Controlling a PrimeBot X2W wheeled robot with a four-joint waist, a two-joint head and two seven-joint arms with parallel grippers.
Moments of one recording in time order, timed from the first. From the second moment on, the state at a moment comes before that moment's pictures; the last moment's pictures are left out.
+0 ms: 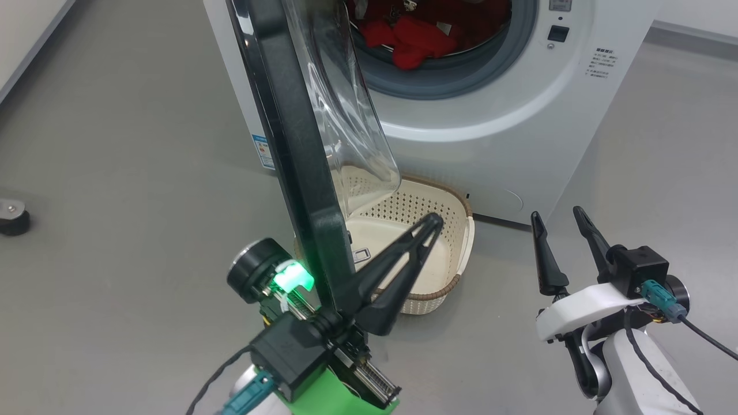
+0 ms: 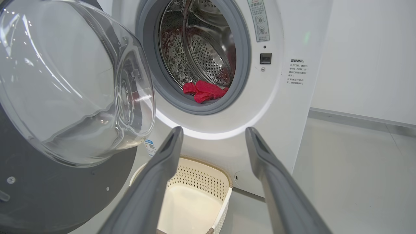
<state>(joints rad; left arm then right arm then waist) -0.24 0.04 -0.62 -0.29 -0.28 -0.10 -0.19 -0.20 -0.07 0.17 0.35 0.27 0.04 -0.26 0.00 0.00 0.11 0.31</state>
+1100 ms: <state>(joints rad) -0.17 0.05 -0.53 0.05 -0.32 -0.01 -0.06 -0.20 -0.06 0.16 0.37 0.25 0.05 -0.26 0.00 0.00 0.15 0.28</state>
